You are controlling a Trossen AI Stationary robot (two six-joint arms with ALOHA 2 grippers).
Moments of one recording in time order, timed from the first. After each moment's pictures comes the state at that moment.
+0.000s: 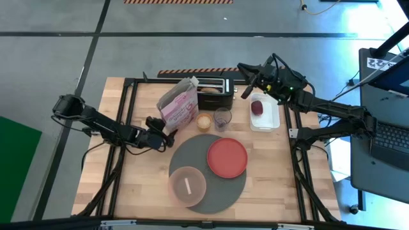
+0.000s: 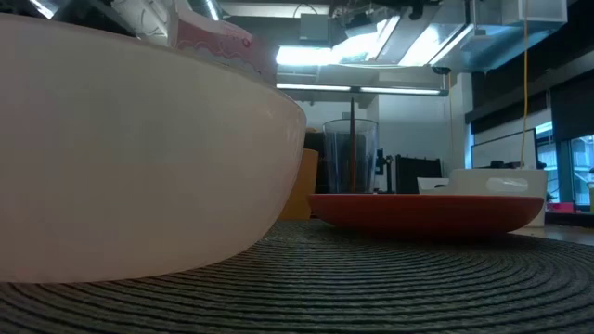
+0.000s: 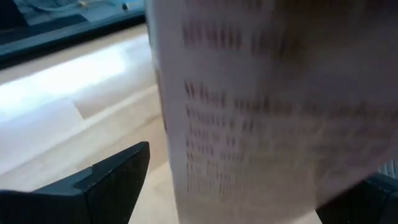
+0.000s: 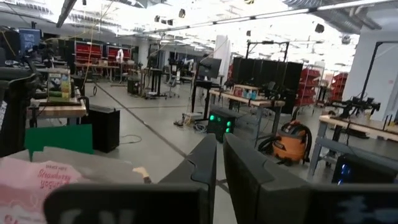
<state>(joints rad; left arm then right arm) -0.22 1.24 0.30 0.16 -0.90 -0.75 -0.33 1.11 0.99 0.32 0.21 -0.15</state>
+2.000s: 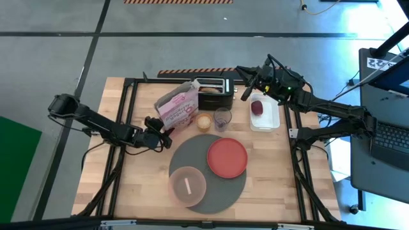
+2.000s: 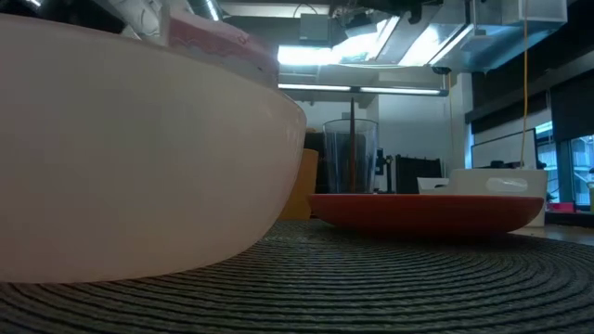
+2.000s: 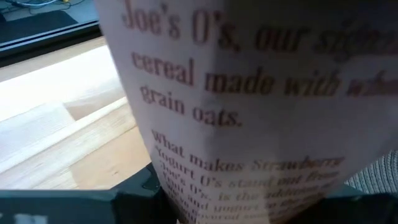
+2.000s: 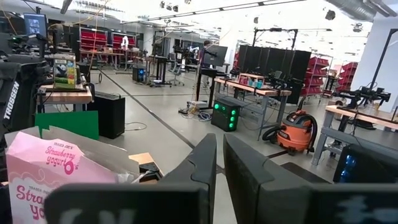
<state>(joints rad) -0.25 1.12 0.30 0.04 -0.85 -0.76 -0.33 1.11 0.99 0.26 0.19 -0.15</state>
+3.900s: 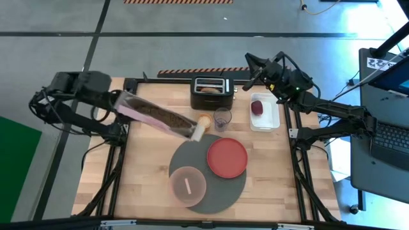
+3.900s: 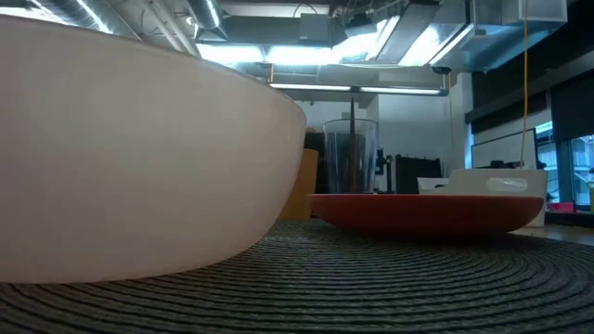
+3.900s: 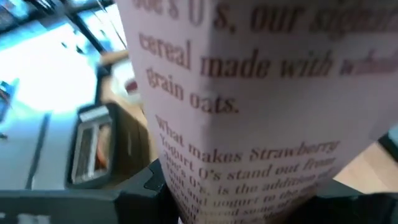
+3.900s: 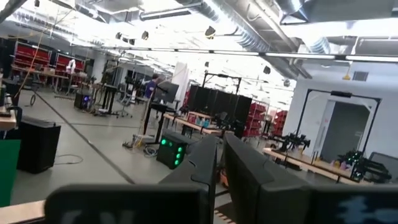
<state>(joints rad) -0.02 1.03 1.66 -1.26 0.03 0.31 -0.33 1.11 0.99 0.49 0.35 -0.38</state>
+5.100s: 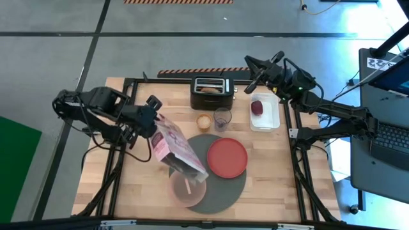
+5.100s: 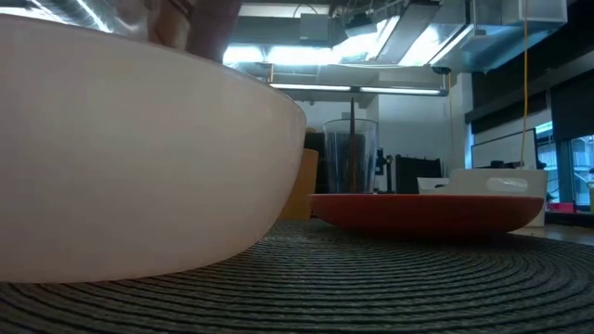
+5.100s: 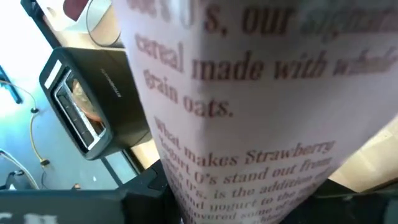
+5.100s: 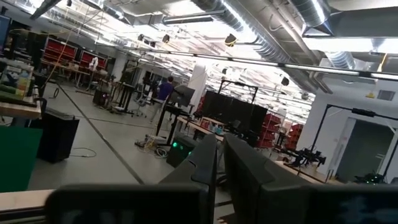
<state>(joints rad) -0.23 1.33 1.73 -1.57 -0.30 0.56 -0.33 1.08 0.99 0.44 0.25 -0.43</state>
